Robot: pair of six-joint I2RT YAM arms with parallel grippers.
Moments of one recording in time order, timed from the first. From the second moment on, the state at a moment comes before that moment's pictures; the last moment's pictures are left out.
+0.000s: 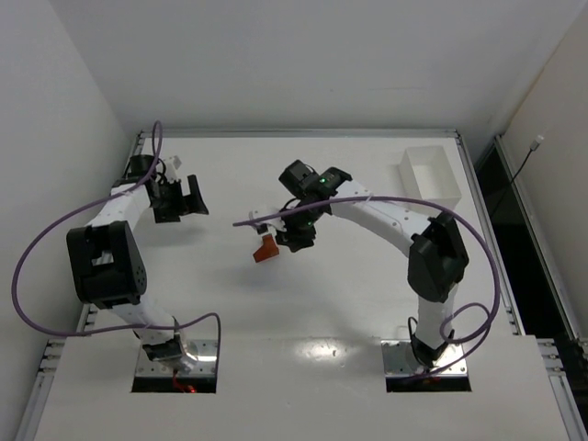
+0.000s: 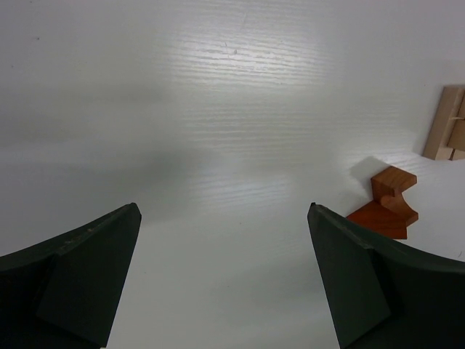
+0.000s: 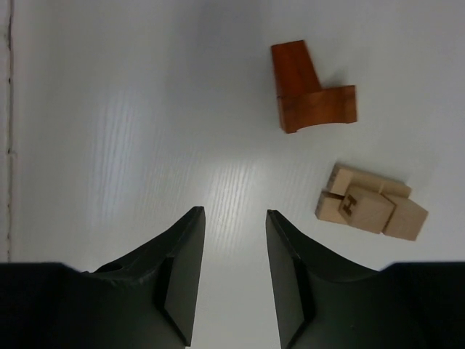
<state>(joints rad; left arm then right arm) 0.21 1.66 1.17 -0.56 0.38 -0.05 0.76 1.90 1.63 -0.94 -0.45 -0.96</state>
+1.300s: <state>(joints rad) 0.30 1.69 1.18 -0.61 0.42 0.00 0.80 2.21 1.76 -0.86 -0.47 -1.22</state>
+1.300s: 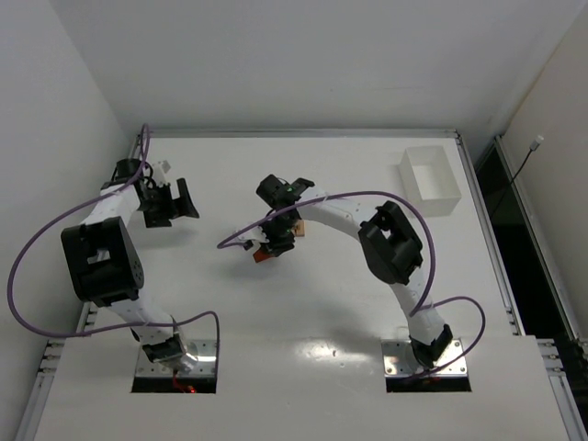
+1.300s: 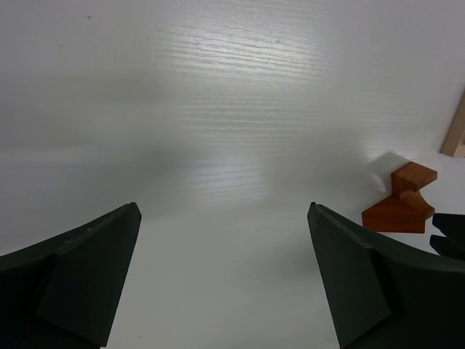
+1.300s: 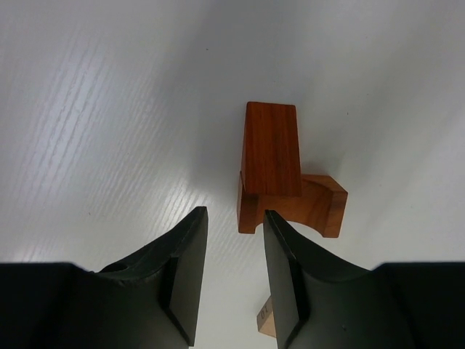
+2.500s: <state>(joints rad) 0.32 1.70 1.15 -0.61 0.47 0.05 0.81 2.26 1.80 -0.86 -0.44 -1.16</state>
